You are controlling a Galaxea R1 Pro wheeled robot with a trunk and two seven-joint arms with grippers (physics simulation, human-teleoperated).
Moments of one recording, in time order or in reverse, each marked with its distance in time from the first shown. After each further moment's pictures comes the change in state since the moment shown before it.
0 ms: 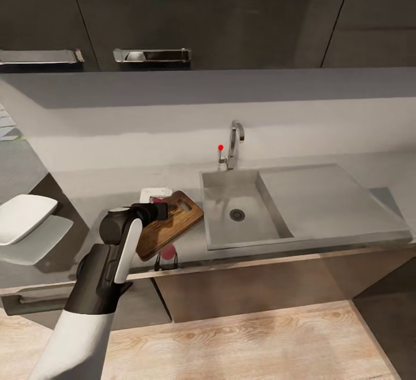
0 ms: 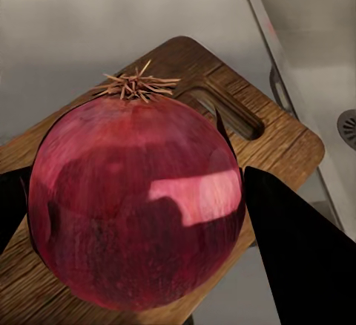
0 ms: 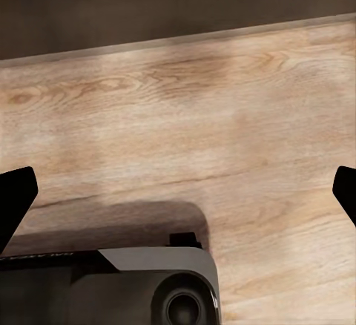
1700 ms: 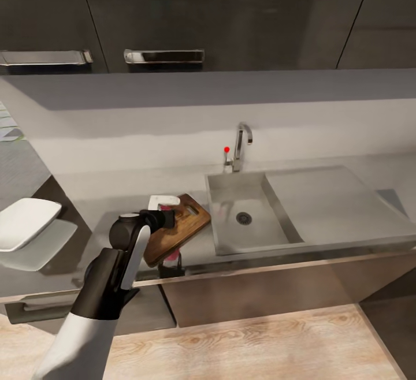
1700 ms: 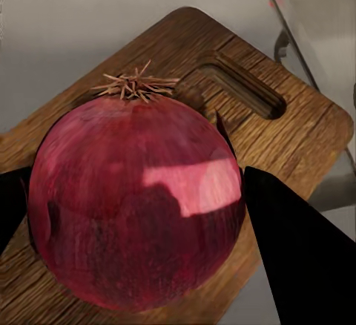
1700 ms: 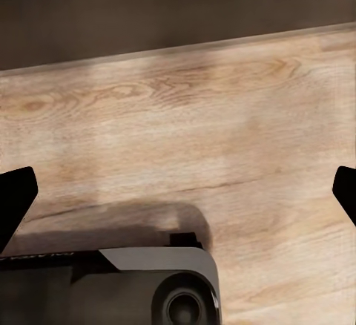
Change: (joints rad) left arm 0.020 -0.002 -0.056 0.041 -0.001 -0.003 -0.001; right arm 0.000 0.001 0.000 0.000 0.000 0.000 0.000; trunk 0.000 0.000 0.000
